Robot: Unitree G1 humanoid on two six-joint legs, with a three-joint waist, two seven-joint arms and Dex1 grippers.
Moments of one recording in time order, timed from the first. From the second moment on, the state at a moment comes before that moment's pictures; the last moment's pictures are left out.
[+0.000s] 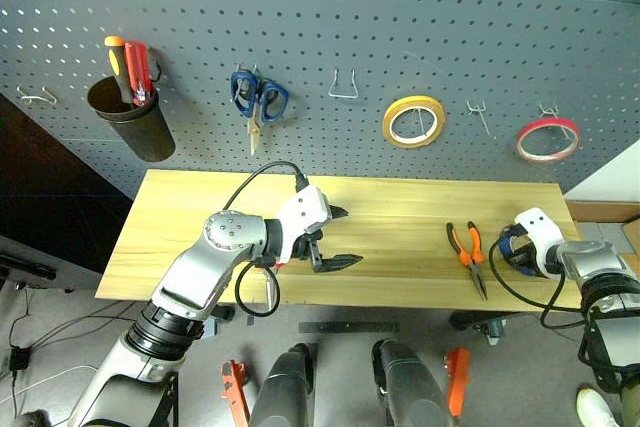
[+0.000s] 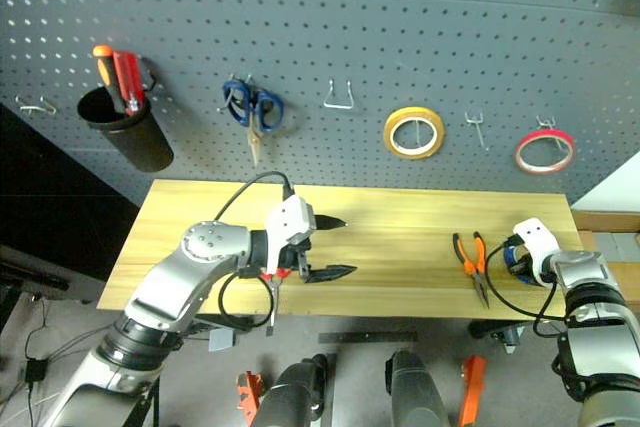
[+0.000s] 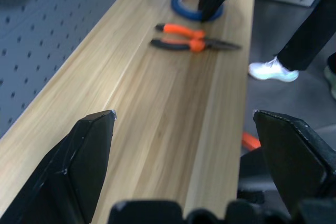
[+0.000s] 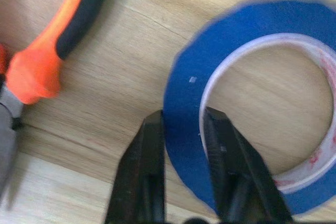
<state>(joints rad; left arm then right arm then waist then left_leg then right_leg) -0.46 0.56 -0.29 -0.21 -0.24 0.47 -0.97 -0.69 -0.70 0.10 1.15 -0.12 0.28 0.71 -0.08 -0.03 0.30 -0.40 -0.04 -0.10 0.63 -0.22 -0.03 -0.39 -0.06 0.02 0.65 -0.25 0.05</state>
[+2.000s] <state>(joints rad) -0.54 0.54 -0.21 0.05 -0.23 0.11 -1.13 -0.33 -0.25 -0.08 -0.23 -0.15 1.08 0.24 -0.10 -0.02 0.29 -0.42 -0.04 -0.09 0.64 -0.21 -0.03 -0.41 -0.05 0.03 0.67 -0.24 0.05</state>
